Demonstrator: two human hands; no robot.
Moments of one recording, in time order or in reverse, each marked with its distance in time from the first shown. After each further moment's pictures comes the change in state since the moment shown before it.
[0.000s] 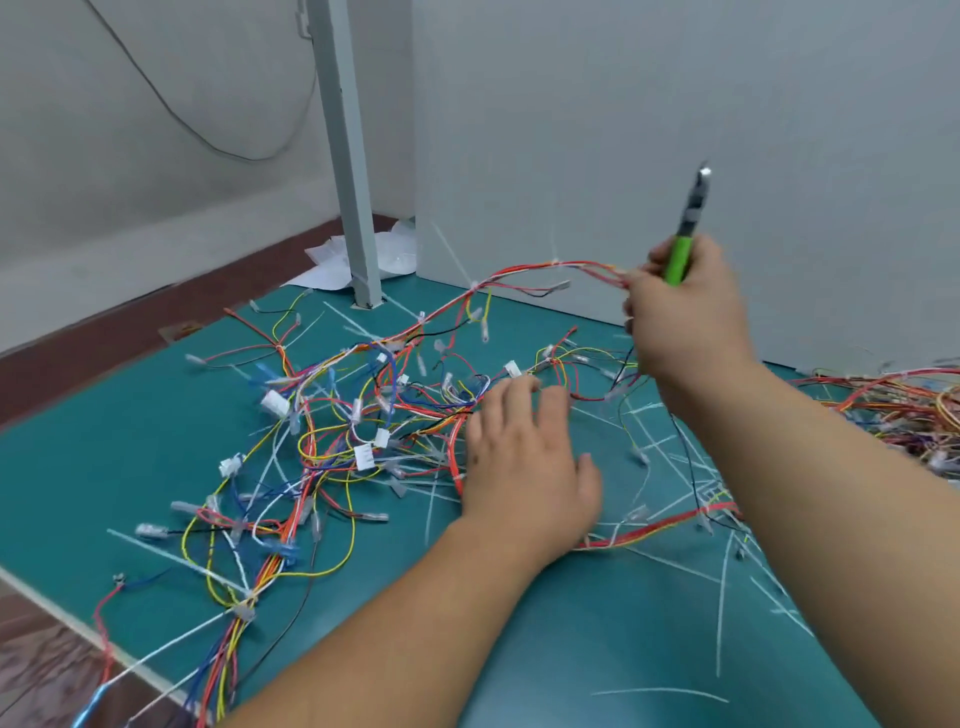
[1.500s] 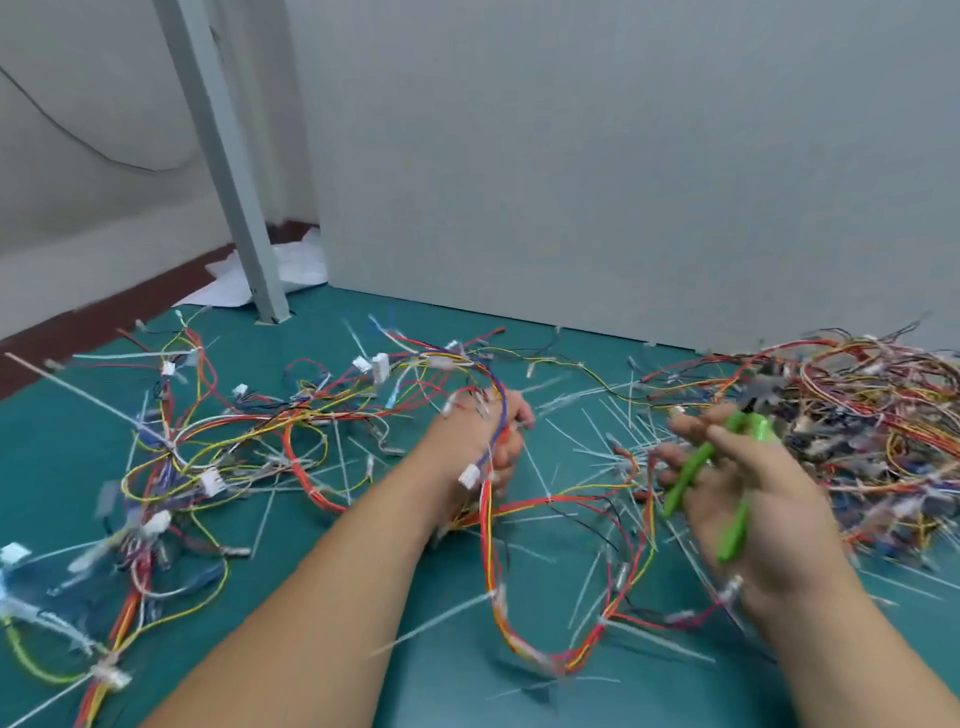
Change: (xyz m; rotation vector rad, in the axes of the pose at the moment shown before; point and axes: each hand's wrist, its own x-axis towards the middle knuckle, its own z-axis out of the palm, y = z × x) left_hand 0.043 0.036 -0.007 -1.246 -0.654 -0.531; right_hand -0.094 0.076 -0.144 0.780 -0.059 0.384
